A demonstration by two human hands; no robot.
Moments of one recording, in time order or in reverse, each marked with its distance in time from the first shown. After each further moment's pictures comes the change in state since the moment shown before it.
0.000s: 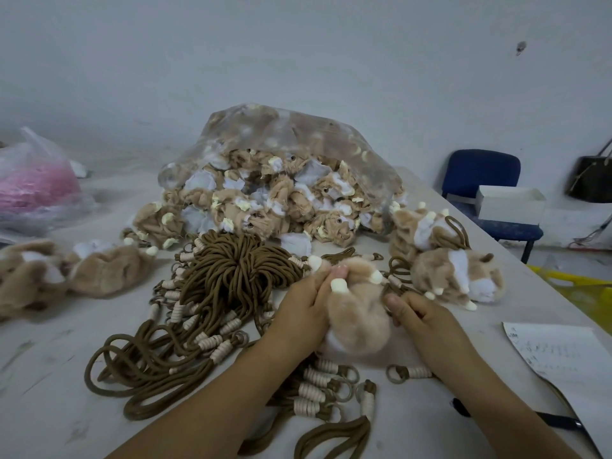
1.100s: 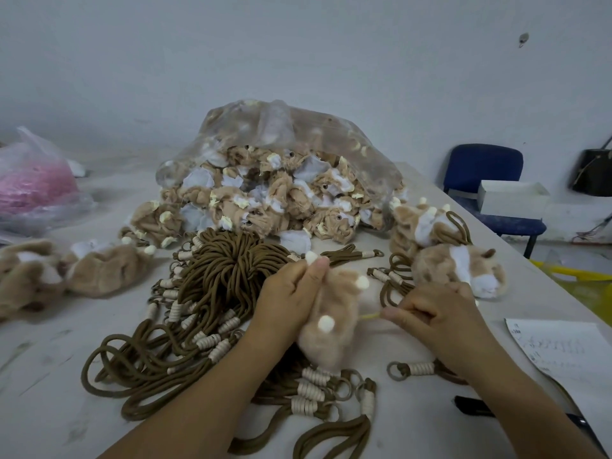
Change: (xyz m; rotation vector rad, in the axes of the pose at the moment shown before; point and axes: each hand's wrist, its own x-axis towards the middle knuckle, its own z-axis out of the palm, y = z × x) left_hand 0.006 -0.011 -0.017 0.177 0.183 0.023; right_hand 0.007 0.001 -0.022 -0.381 -0.034 -0.301
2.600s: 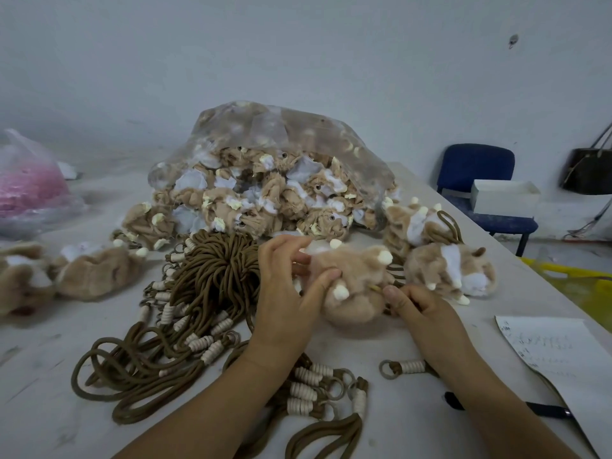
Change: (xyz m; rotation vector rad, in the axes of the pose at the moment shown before) left_hand -0.009 0.015 0.011 -0.012 0.167 0.303; right_hand -0.004 -0.004 0.019 0.444 0.127 0.325
